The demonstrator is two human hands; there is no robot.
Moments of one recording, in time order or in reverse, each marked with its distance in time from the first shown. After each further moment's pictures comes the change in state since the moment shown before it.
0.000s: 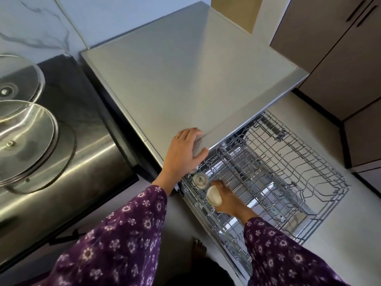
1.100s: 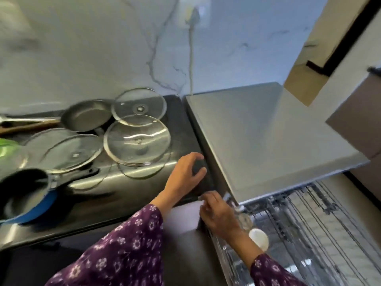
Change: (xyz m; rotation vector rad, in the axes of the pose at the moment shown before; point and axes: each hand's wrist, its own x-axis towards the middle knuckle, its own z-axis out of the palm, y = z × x) left_hand -0.116 -0.071 -0.180 -0.131 0.326 -0.257; right_hand -0.038 -0.287 0.011 -0.040 0.380 -0.787
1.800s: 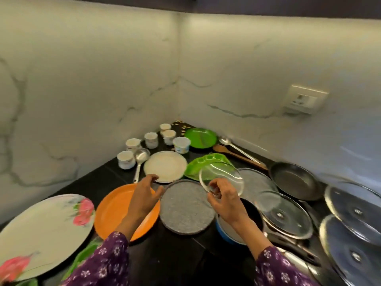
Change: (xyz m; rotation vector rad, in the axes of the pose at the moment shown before) left_hand -0.342 -0.254 -0.478 0.352 0.829 -0.804; right_hand 0.228 -0.400 0.328 0.213 -0.441 -0.533
